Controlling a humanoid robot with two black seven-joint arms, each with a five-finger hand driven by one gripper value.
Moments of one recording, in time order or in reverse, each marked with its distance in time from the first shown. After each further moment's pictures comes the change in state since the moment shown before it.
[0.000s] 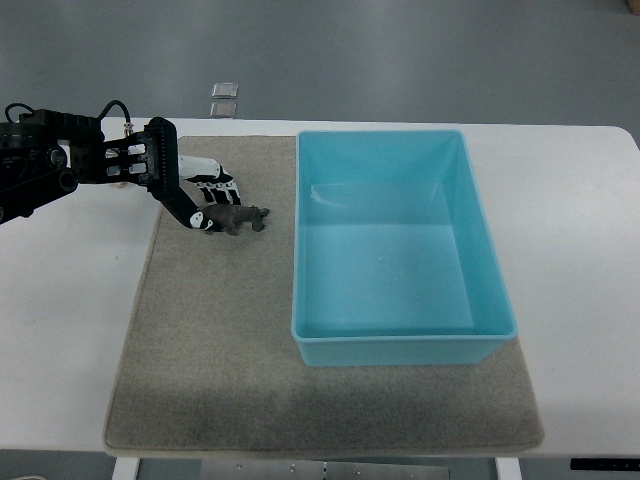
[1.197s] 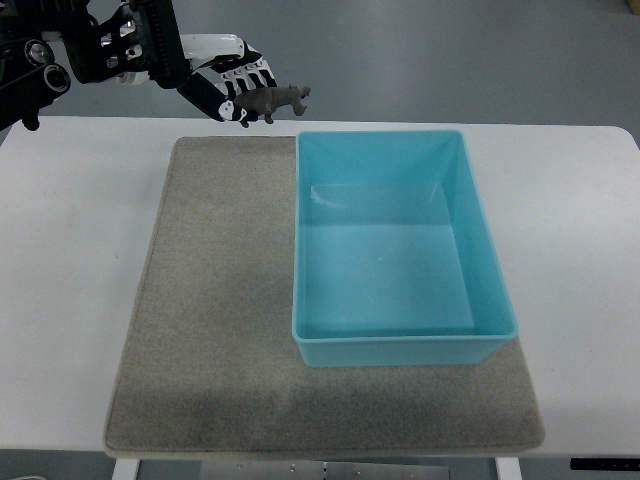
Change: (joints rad) left arm -0.146 -0.035 -0.226 0.000 -0.019 -0.007 0.002; right arm 0.000 0.000 0.000 0.000 0.000 0.000 0.000
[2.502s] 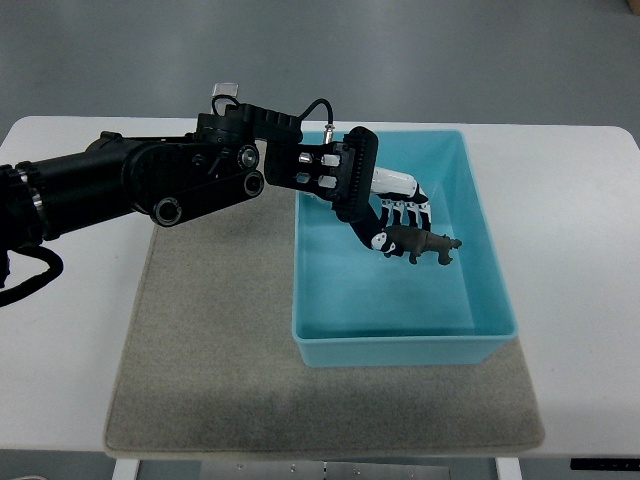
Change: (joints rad) left arm 0.043 -0.415 0.138 0.011 0.053 0.012 0.037; right arm 0.000 0.000 0.000 0.000 0.000 0.000 0.000
